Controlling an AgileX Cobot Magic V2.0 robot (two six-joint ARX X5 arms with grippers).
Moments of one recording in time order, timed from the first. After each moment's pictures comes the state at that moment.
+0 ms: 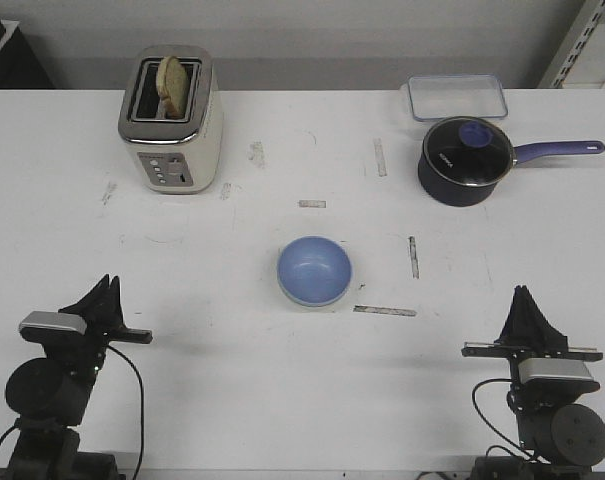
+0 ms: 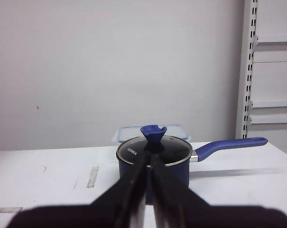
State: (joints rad) left arm -0.07 0.38 0.40 0.08 0.00 -0.01; right arm 0.01 0.18 0.34 -0.01 0.03 0.05
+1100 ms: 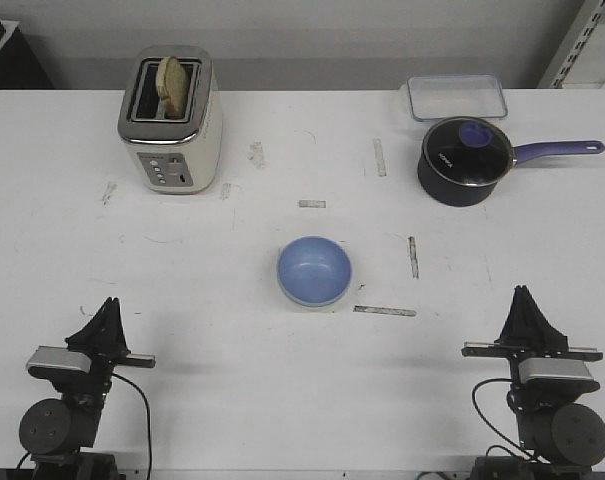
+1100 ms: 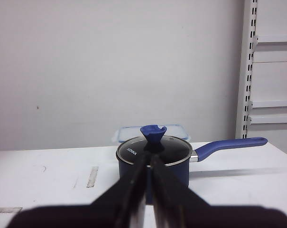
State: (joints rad) left arm -0.07 0.07 0.13 0.16 0.00 -0.01; right arm 0.01 0.18 0.34 -0.01 0.03 0.05
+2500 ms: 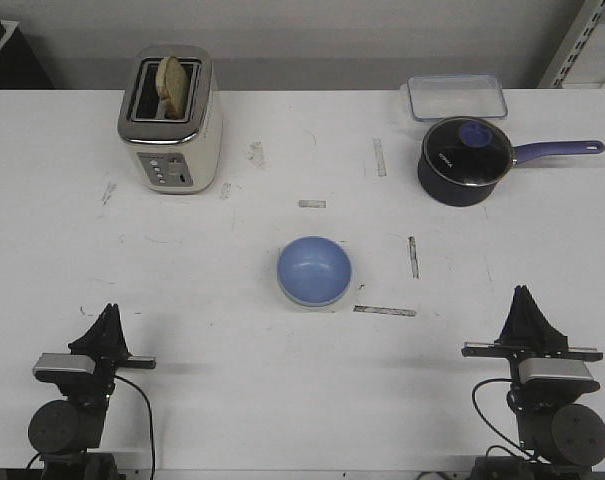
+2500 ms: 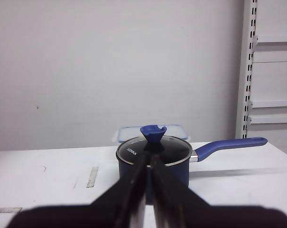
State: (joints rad) left arm -0.04 0.01 0.03 0.17 -0.01 -0.01; right arm 0.01 0.18 0.34 -0.01 0.03 0.05
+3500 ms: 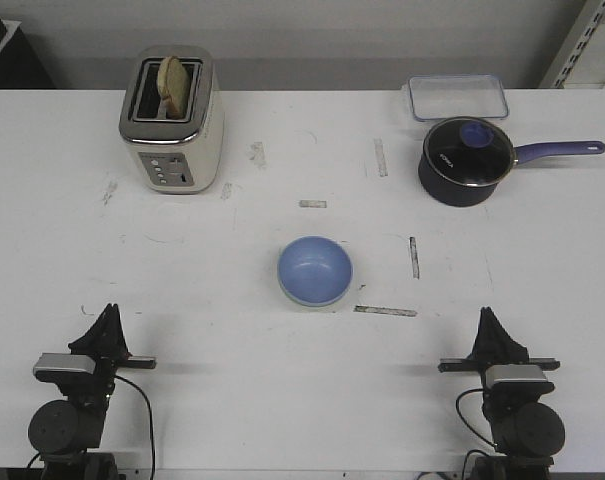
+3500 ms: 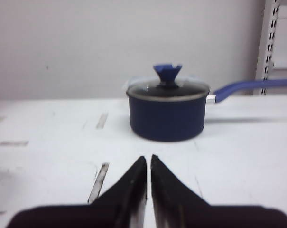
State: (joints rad) left arm -0.04 0.01 0.03 0.17 -0.01 -0.01; right arm 0.01 0.00 0.01 0.03 -0.03 0.05
